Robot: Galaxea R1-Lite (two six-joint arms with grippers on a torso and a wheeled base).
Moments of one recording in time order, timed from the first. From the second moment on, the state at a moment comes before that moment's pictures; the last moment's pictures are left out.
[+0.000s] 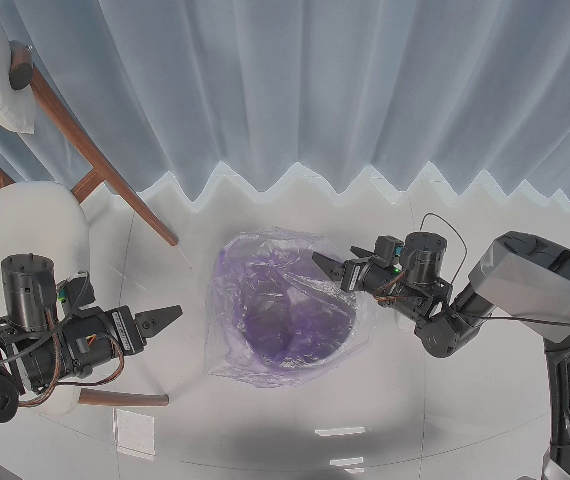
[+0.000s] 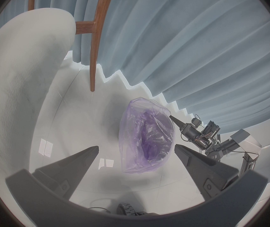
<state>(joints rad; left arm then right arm) -0.33 1.49 -0.40 -0.67 -0.12 -0.51 0.46 2.41 -1.14 -1.16 0.19 0.27</state>
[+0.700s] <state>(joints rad) -0.33 1.49 -0.40 -0.67 -0.12 -0.51 0.41 2.43 -1.16 -1.18 0.18 0.28</state>
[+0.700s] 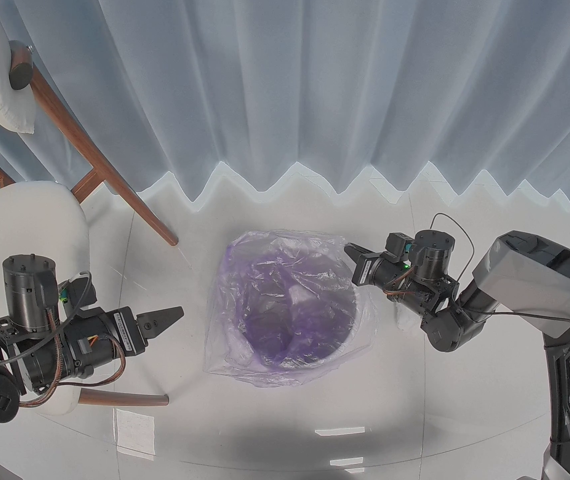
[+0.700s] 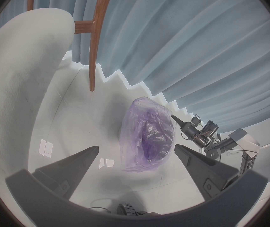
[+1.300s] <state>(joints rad) -0.34 1.51 -0.39 -0.67 -0.12 -0.50 0.37 2.57 -1.48 -0.96 0.19 0.43</state>
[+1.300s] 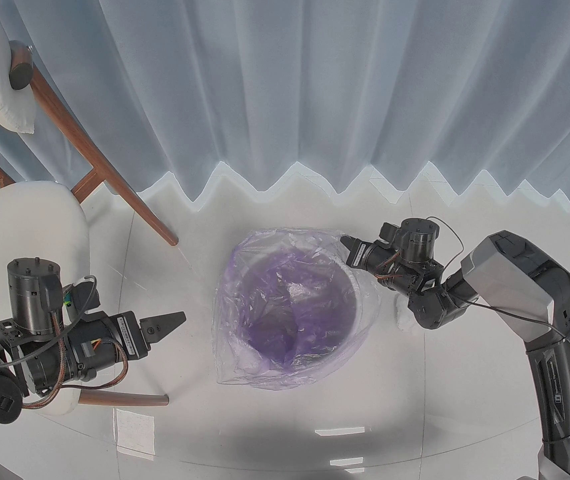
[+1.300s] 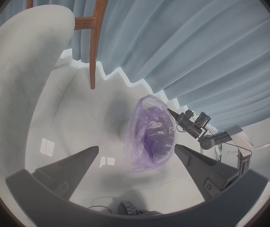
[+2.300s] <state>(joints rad) -0.34 1.51 -0.37 -0.67 -0.12 -0.50 0.31 2.53 -1.50 -0.85 0.19 0.88</state>
